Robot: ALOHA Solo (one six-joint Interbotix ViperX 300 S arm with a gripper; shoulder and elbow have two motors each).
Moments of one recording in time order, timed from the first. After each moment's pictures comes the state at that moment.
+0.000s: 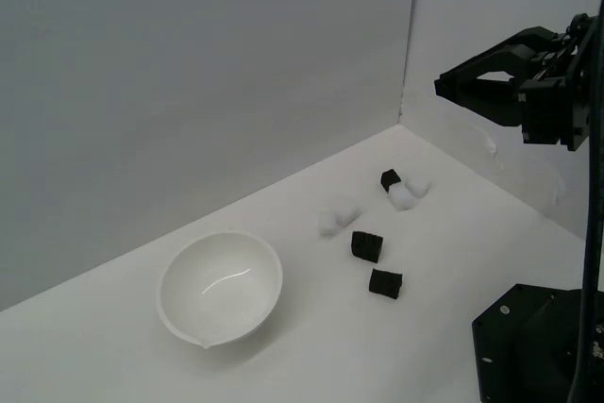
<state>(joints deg) 13.3 158.9 158.7 142.9 143.0 -33.1 48.8 30.1</state>
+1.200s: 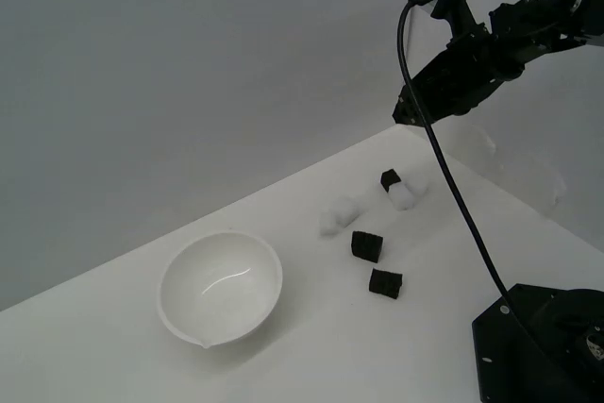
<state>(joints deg) 14.8 121.2 120.9 138.8 139.0 -25.2 35.4 33.0</state>
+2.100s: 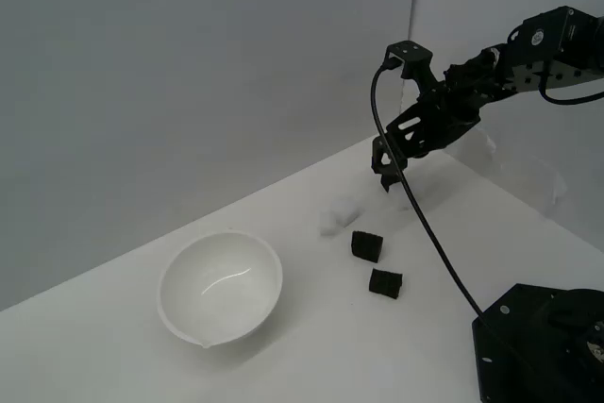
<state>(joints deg) 14.9 104.3 104.0 140.6 140.8 -27.4 26.8 34.6</state>
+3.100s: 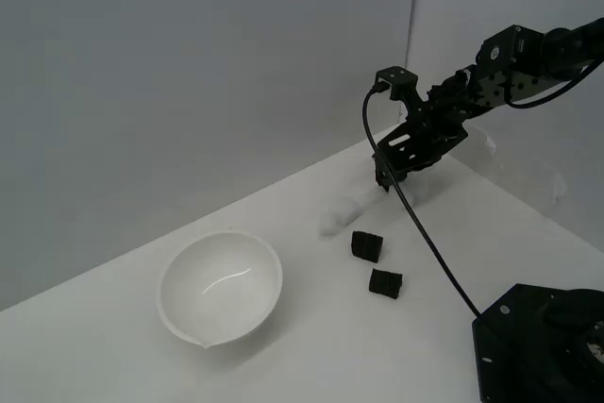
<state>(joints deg) 14.9 94.6 94.1 138.9 139.0 -27.5 23.4 35.2</state>
